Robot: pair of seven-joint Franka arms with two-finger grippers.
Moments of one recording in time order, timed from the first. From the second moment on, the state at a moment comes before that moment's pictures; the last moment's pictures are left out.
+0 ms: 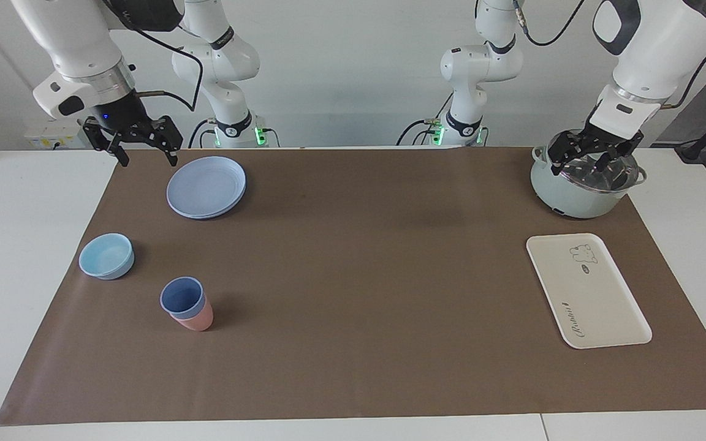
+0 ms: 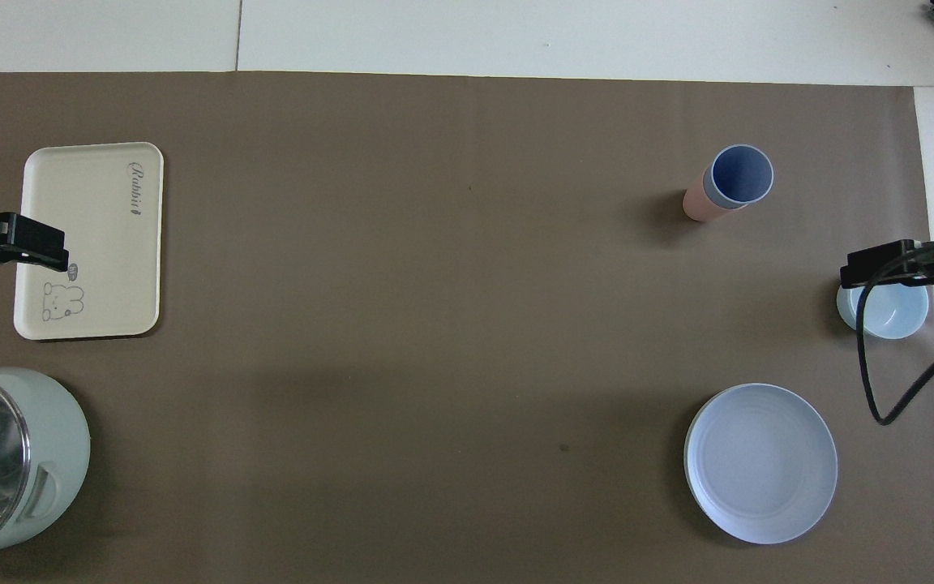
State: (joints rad) left arm 0.00 0.02 -0.04 -1.56 0.03 1.55 -0.03; right arm 0.06 -0.07 -0.06 -1.66 -0.01 1.61 -0.01
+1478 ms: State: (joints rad) left arm 0.00 0.02 -0.04 -1.56 0.03 1.55 -0.03; right arm -0.23 0.20 -0.07 -1.92 0.89 2.18 -1.64
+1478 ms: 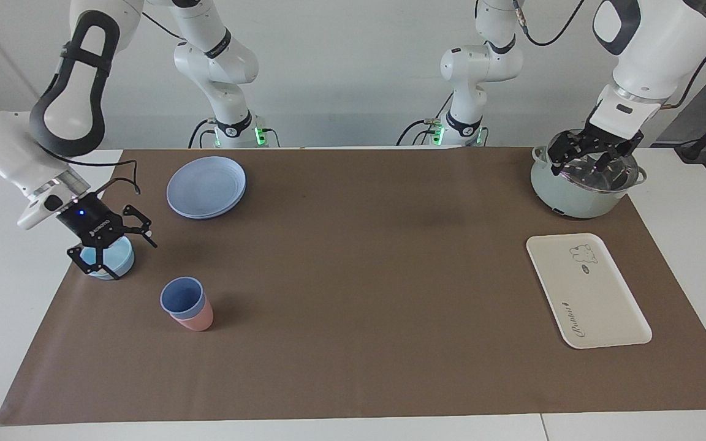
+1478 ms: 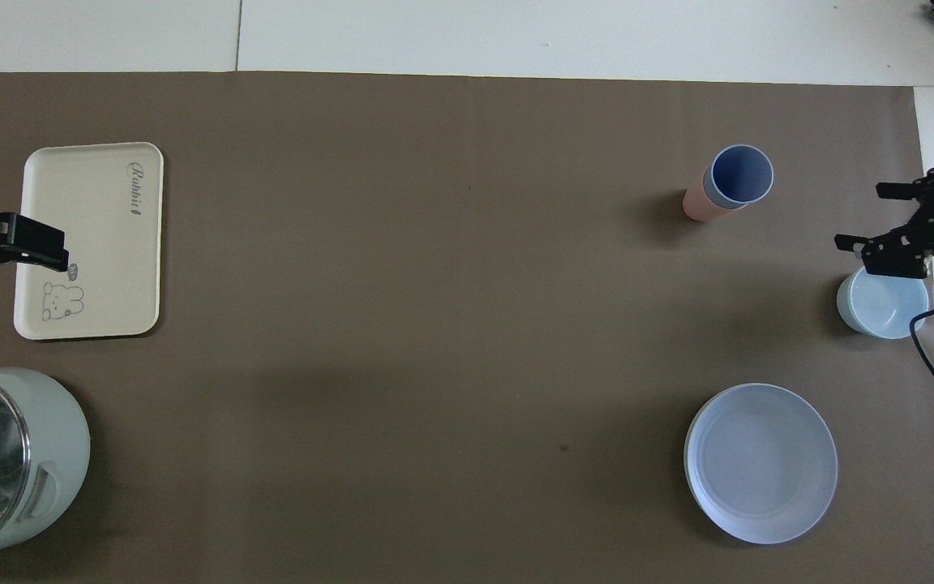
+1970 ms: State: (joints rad) left arm 0.00 0.02 -0.04 -1.56 0.03 1.55 -0.03; right arm -0.23 0.29 -0.07 -1.96 1.16 2.18 -1.89
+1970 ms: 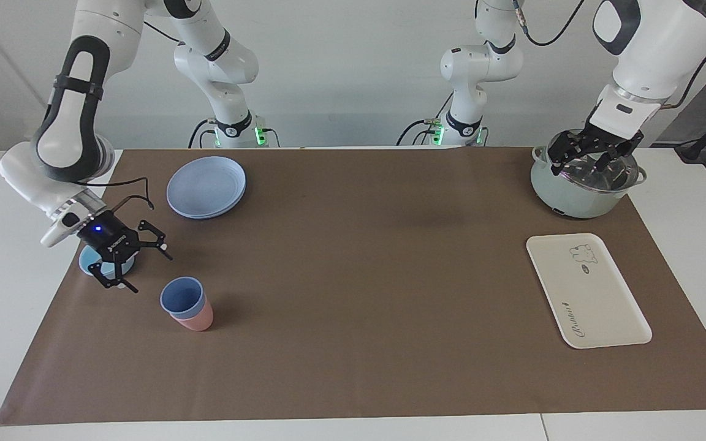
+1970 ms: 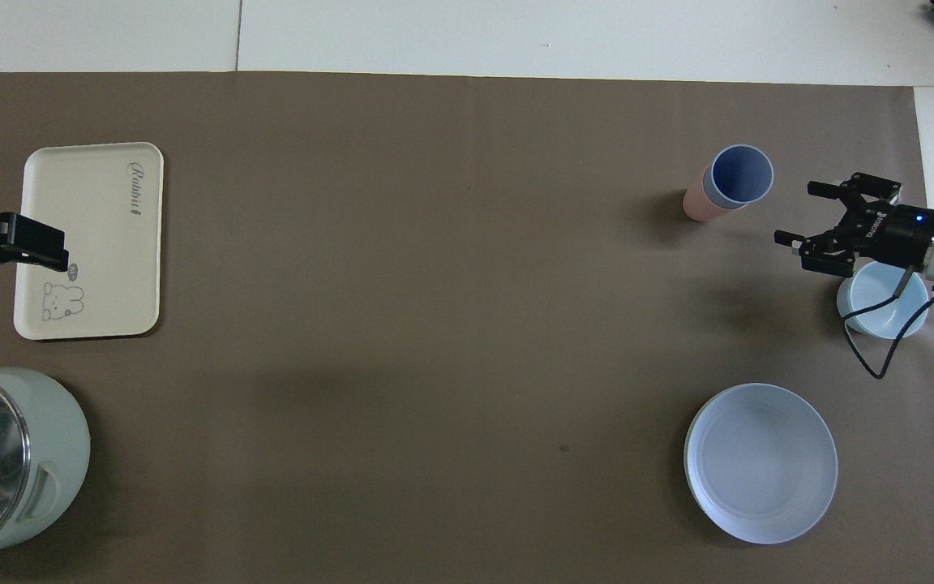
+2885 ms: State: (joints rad) left arm 0.00 0.02 -0.04 -1.56 0.03 1.55 -0.03; right arm -0.20 0.43 -0.06 -1.96 1.51 2.12 -2.14
